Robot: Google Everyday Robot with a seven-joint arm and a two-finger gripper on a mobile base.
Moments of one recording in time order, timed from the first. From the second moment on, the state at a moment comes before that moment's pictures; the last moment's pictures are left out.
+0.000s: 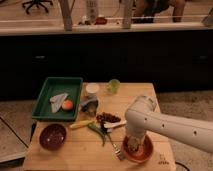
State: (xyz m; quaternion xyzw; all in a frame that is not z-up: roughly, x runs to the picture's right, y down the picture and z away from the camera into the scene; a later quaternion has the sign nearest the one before) arm 0.130 0.250 0.707 -0.30 -0.16 -0.46 0.82
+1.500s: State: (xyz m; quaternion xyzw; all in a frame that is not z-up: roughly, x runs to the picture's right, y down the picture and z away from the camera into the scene) arm 0.188 0.253 0.718 -0.33 -0.12 -0.46 0.82
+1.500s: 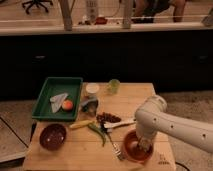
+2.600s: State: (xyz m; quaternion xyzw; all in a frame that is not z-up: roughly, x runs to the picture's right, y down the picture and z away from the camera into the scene) arm 0.179 0.310 0.691 -0.34 -0.15 -0.49 0.79
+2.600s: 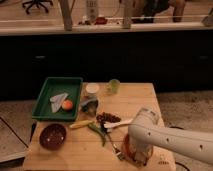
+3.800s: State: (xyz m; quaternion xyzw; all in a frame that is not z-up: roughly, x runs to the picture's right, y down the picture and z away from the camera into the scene) arm 0.136 0.263 0.713 -0.31 -0.14 -0.52 0.78
